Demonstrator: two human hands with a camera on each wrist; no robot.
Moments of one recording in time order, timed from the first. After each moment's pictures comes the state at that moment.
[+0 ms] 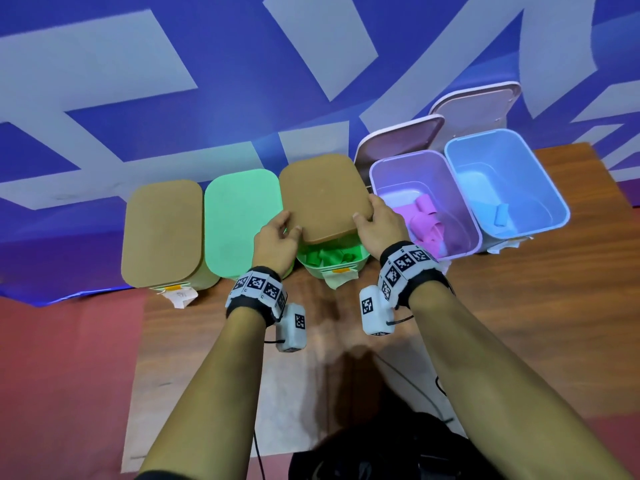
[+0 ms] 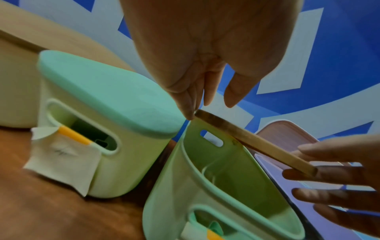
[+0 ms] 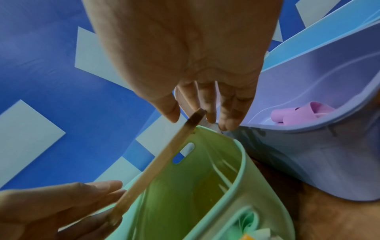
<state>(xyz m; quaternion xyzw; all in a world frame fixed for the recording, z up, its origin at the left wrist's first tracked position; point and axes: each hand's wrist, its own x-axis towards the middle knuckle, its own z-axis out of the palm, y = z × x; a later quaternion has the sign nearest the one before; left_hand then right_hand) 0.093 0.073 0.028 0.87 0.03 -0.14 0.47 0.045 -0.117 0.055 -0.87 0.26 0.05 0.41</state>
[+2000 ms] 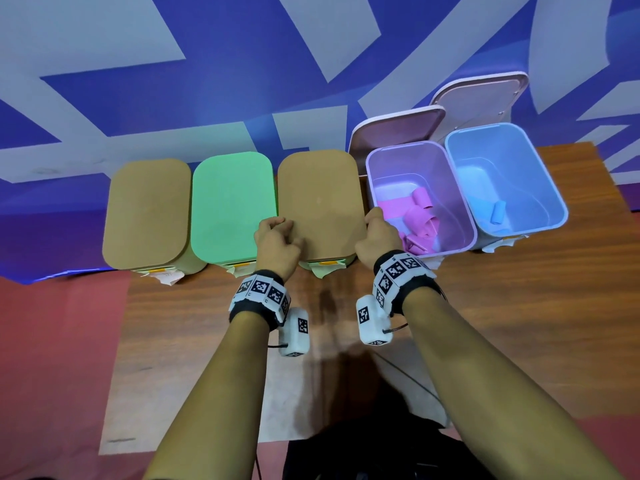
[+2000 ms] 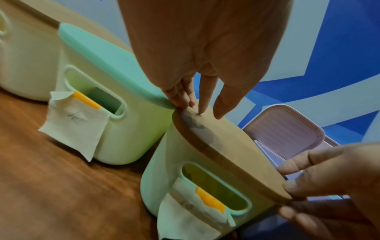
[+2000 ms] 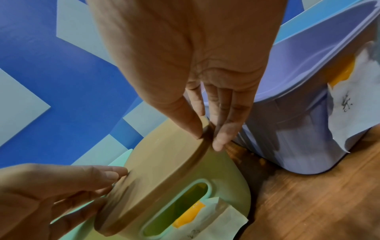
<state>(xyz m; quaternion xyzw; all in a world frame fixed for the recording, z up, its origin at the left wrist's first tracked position) 0.073 0.063 -0.011 0.92 0.01 -0.13 0.38 0.025 -0.123 0.027 -0.89 0.26 0.15 0.35</state>
